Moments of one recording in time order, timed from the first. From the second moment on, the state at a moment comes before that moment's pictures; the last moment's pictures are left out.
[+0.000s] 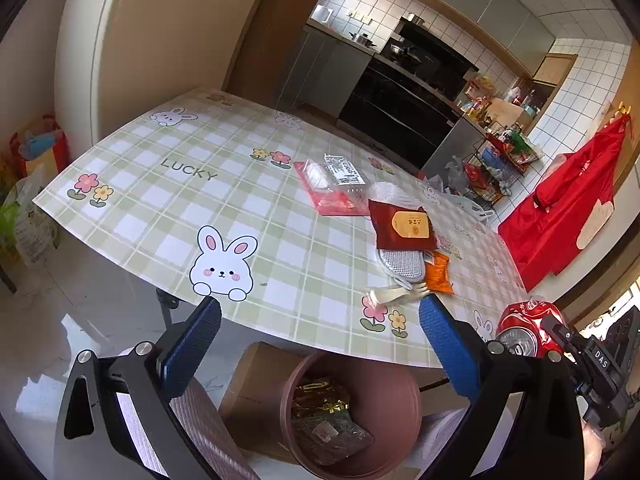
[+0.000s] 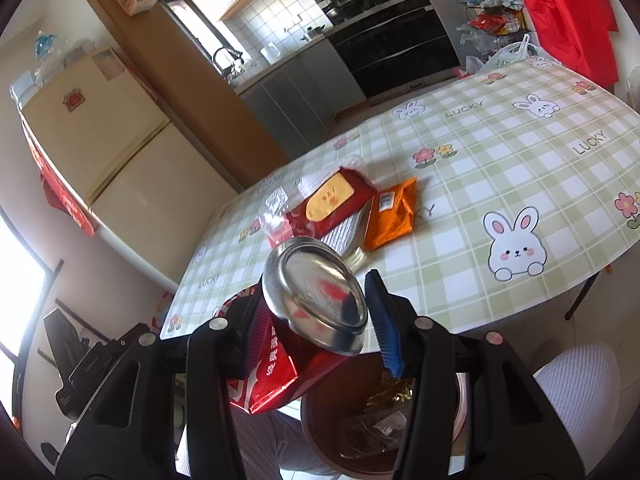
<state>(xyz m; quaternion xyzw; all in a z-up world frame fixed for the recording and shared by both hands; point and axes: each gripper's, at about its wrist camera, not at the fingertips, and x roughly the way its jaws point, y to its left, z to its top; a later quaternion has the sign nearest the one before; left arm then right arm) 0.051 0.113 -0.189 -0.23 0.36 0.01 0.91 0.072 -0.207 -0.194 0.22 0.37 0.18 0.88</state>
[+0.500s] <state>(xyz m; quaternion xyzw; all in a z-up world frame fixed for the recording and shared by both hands) 0.045 0.117 -0.200 -0.23 0.36 0.02 0.90 0.073 -0.183 -0.203 0.19 0.41 0.19 0.87</state>
